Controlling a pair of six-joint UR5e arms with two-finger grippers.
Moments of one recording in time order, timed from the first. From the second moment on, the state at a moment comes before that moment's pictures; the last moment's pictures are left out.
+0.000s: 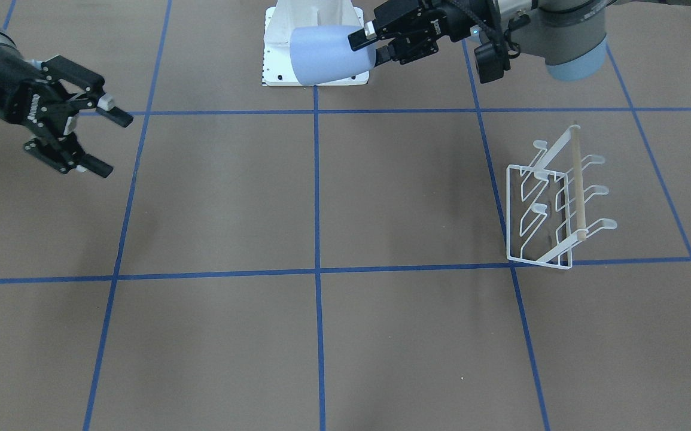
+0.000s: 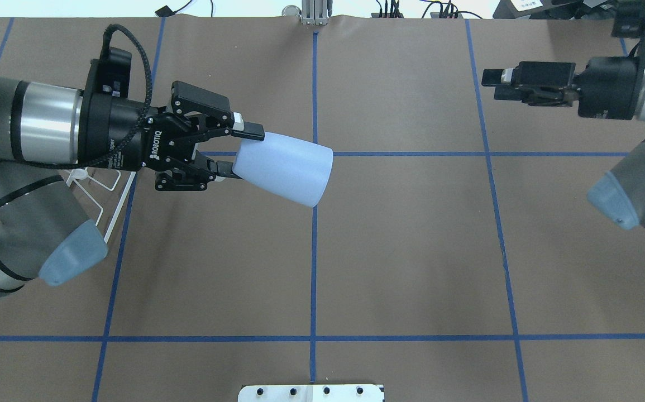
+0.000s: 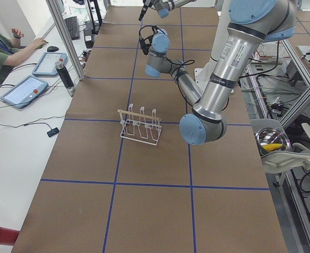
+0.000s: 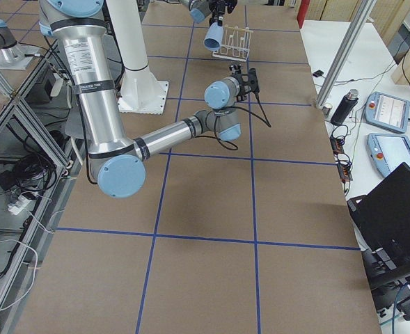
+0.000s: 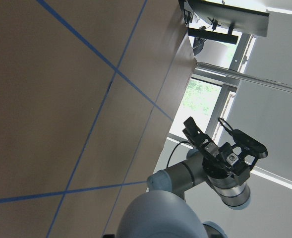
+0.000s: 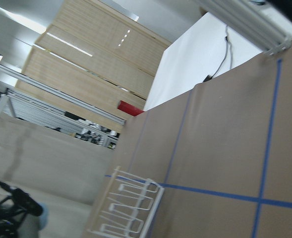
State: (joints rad) left arm -0.80 -2.01 -1.89 -2.72 -2.22 -2.13; right arm 1.06 -1.34 1.71 -0.17 2.21 1.39
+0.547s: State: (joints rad) left arm -1.07 -1.98 -1.91 -2.42 -2.47 -1.76; right arm 1.26 -1.38 1.70 -0.73 2.27 0.68
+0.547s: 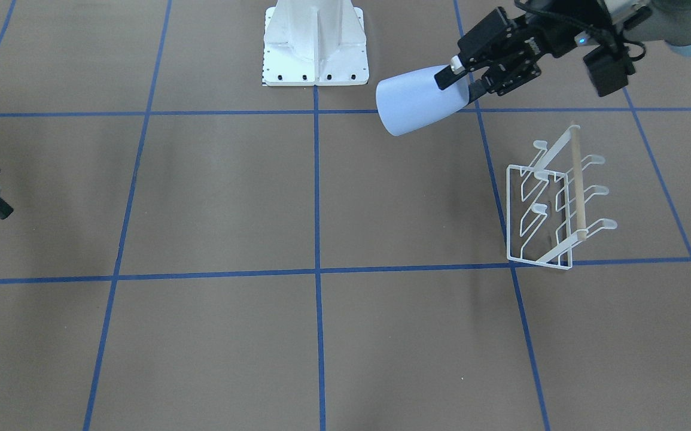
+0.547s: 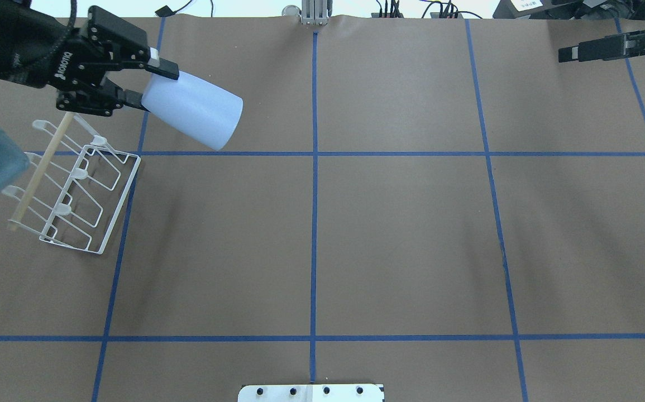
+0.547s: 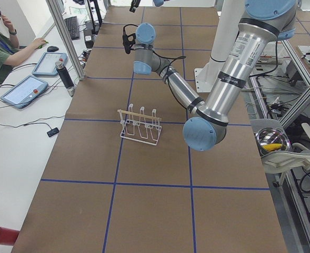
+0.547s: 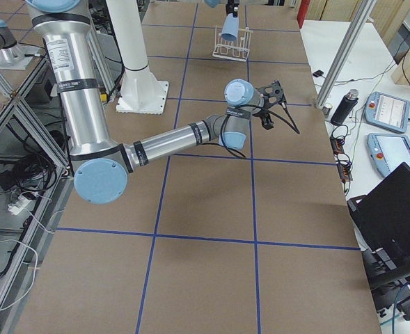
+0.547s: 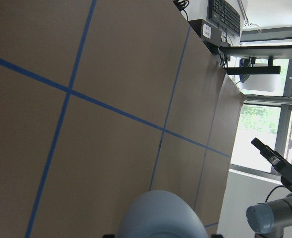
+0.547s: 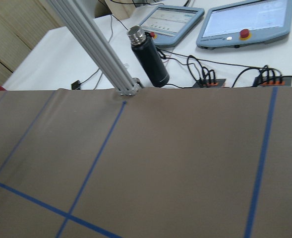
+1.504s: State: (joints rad) left arm -1.19 -1.93 -2.07 -1.71 -2.37 -1.01; right arm 1.46 -1.42 1.74 -1.46 2.16 -0.08
